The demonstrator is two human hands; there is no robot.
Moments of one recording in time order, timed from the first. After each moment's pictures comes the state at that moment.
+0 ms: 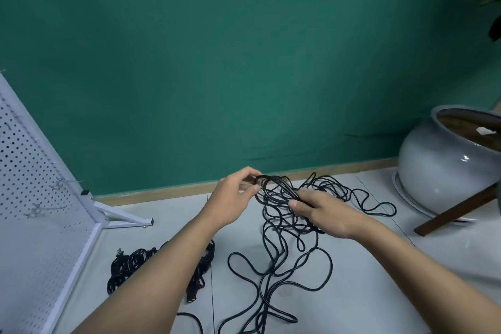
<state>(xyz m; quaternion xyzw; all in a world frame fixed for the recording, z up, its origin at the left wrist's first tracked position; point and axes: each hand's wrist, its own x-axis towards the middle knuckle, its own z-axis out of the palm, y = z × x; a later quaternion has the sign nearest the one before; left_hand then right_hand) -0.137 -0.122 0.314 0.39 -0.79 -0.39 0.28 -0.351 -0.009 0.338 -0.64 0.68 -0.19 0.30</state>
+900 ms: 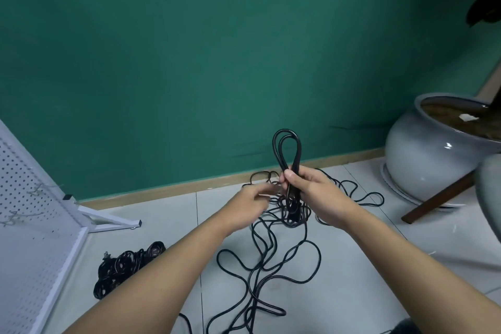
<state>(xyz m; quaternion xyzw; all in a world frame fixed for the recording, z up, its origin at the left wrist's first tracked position) -0.203 -0.092 0.298 0.34 -0.75 -0.54 0.15 -0.373 -0.011 0.328 -0.49 0.55 -0.51 0.45</state>
